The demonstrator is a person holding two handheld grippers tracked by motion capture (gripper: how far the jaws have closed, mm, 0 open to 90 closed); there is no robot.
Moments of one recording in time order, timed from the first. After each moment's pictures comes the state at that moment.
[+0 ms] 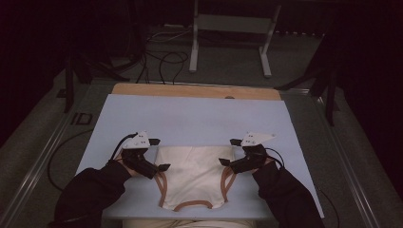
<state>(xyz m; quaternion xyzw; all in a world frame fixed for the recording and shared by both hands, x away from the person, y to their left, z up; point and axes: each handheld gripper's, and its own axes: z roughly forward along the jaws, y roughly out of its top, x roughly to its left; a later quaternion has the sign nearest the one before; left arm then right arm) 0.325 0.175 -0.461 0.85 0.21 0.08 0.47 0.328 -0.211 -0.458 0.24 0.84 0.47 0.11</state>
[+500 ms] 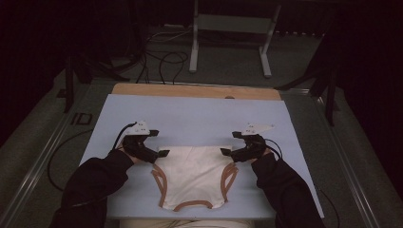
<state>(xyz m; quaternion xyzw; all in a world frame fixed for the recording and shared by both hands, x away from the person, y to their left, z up) 0.365 0.182 -0.470 0.84 0.26 0.08 0.46 0.362 -0.218 -0.467 0.28 0.83 0.47 0.11</state>
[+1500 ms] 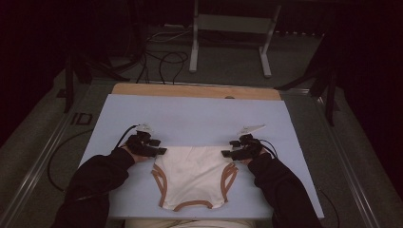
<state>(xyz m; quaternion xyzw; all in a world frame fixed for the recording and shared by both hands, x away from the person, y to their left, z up) 0.391 0.188 -0.516 0.87 0.33 0.02 0.37 0.387 -0.223 -0.517 0.34 0.85 0.40 0.04</state>
